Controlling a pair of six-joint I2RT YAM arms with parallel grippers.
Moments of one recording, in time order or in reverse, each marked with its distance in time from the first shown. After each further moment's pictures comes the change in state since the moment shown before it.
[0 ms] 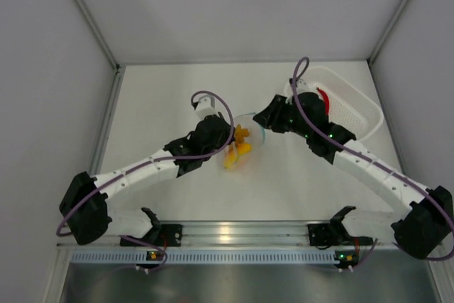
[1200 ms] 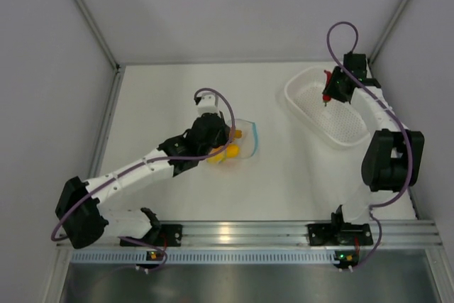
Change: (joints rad) left arm 0.000 -0.037 0.039 -0.094 -0.028 0.198; right arm -0.630 0.517 0.411 -0.275 0.116 -0.336
